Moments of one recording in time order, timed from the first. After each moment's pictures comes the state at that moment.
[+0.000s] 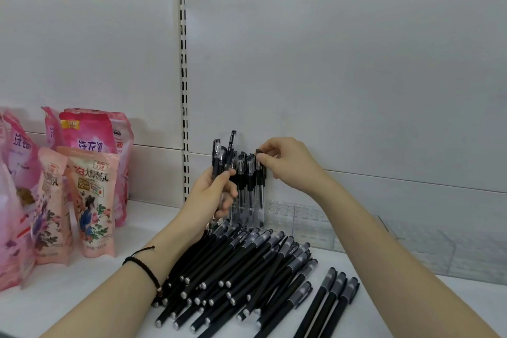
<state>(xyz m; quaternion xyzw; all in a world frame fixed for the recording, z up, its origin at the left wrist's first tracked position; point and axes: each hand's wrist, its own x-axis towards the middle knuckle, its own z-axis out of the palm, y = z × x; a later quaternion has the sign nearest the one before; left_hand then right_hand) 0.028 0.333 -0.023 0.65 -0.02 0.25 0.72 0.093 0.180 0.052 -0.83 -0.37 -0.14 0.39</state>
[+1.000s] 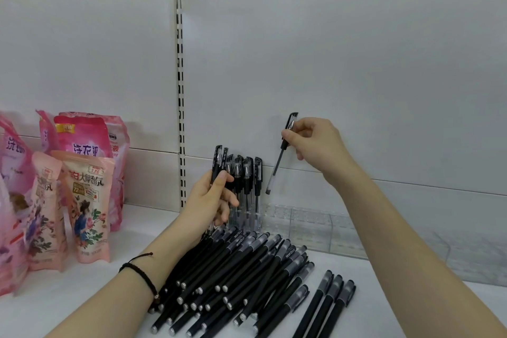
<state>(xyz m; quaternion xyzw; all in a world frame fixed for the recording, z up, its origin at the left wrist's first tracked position) 0.029 0.333 -0.028 0.69 -0.03 0.25 0.68 0.097 0.149 0.078 -0.79 -0.26 -0.18 0.53</state>
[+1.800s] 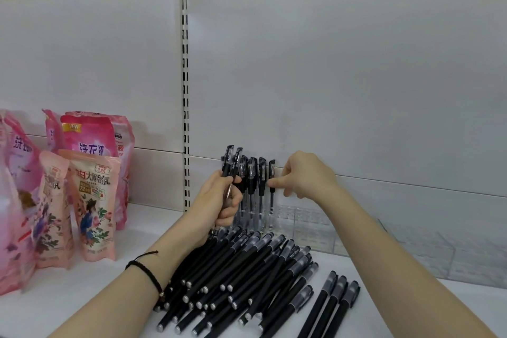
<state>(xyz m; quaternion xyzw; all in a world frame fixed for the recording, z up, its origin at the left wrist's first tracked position) 0.029 0.328 -0.020 0.63 -0.03 0.18 0.76 0.102 0.164 0.047 -0.94 -0.23 -0.11 0.20</state>
